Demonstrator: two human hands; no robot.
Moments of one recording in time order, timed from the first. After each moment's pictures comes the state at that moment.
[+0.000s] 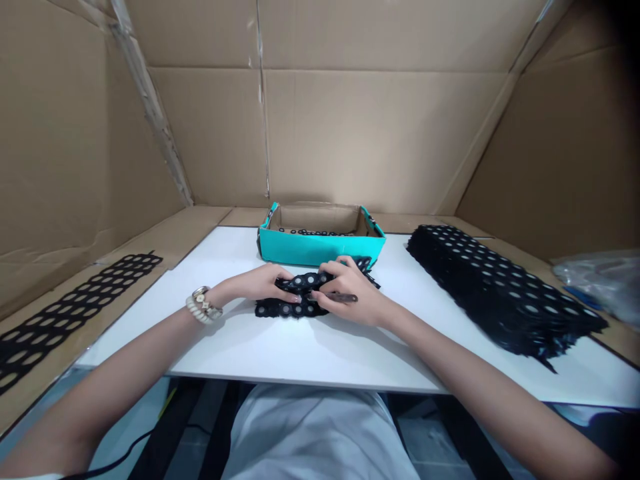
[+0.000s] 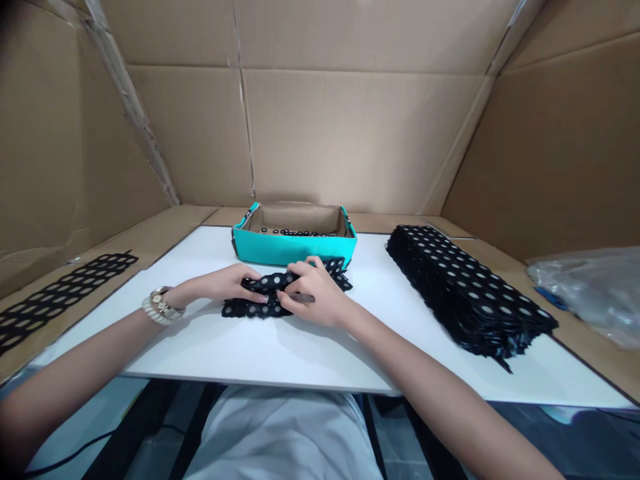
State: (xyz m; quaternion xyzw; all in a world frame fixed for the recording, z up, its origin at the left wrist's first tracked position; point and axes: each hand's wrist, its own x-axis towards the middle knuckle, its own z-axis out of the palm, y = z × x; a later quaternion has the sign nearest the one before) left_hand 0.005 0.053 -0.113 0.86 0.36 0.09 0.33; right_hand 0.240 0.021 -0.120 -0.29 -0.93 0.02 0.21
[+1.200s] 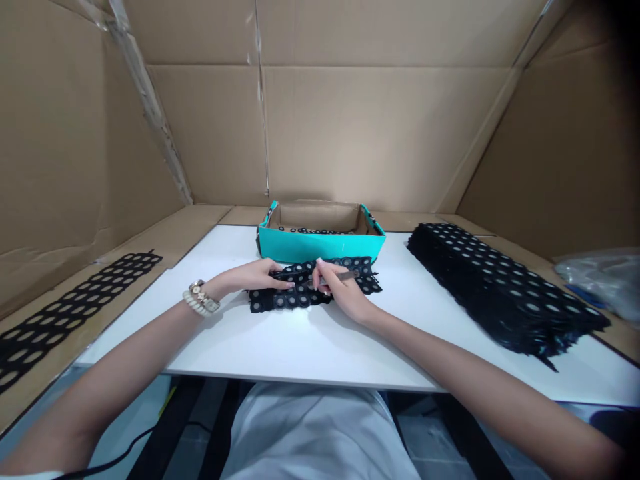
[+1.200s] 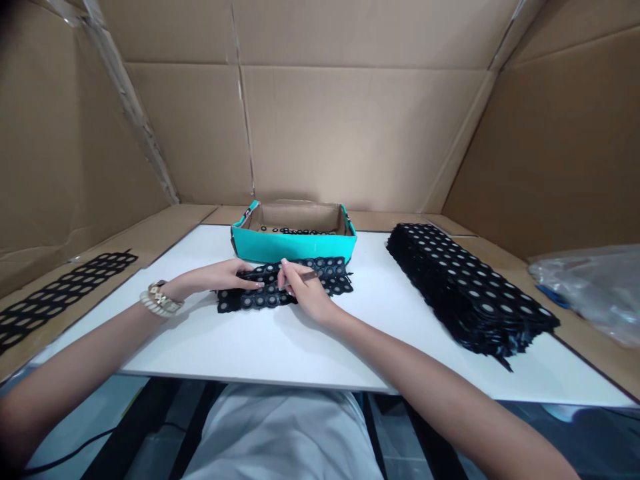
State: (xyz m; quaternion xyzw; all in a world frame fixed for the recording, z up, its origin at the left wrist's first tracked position) left_hand -0.006 0.066 -0.115 0.83 0.42 0.09 0.34; right_hand 0.215 0.027 -0.141 -0.34 -0.73 0.41 0.43
